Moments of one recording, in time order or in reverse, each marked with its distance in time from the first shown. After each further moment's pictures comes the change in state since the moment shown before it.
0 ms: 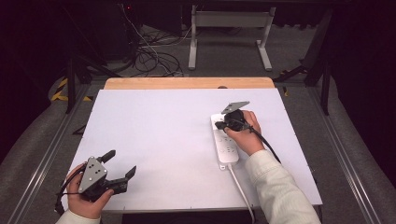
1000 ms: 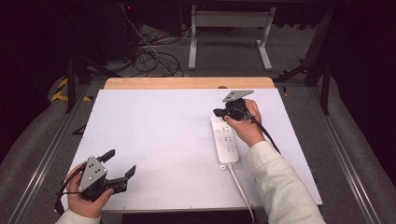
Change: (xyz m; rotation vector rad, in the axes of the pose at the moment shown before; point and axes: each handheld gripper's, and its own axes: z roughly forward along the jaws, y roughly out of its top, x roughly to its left) left arm 0.001 0.000 0.000 0.003 0.007 -0.002; right arm -0.011 0.031 -0.010 -0.061 -0.029 -0.018
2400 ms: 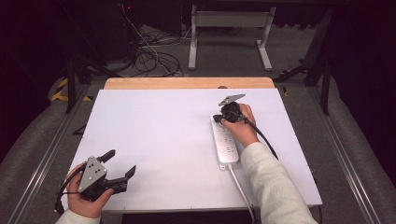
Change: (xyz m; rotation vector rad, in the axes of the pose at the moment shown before) left arm 0.000 0.000 0.000 0.001 -0.003 -0.001; right arm -0.013 -0.024 0.042 0.120 -0.017 0.048
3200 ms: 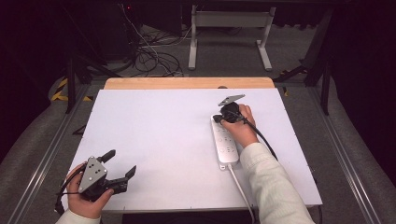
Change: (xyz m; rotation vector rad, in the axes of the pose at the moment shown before) left arm -0.001 0.000 -0.001 -0.002 -0.001 -0.001; right arm 0.003 0.000 0.000 0.001 -0.018 0.029
